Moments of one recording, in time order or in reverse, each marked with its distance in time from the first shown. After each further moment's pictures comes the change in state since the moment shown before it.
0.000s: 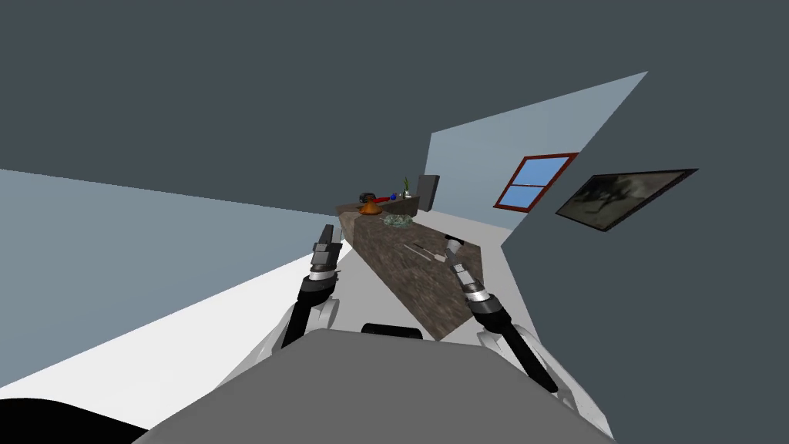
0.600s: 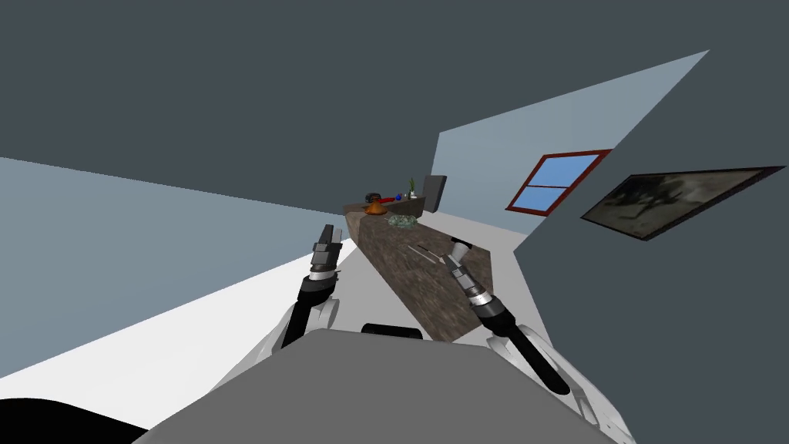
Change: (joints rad) left arm 0.000 0.000 0.000 0.000 0.000 0.000 0.000; right arm 0.006 -0.147 0.021 0.049 -0.029 -0.013 0.066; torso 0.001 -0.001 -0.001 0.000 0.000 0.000
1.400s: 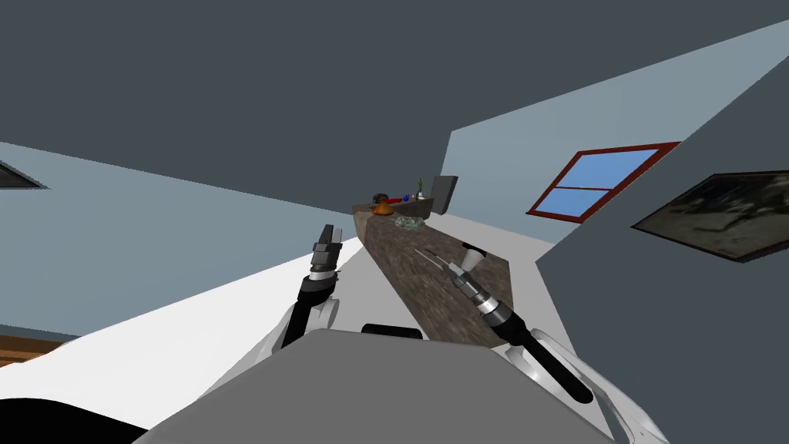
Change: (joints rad) left arm 0.000 0.000 0.000 0.000 0.000 0.000 0.000; right arm 0.030 -0.198 0.028 0.073 -0.033 -0.012 0.088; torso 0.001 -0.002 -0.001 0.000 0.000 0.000
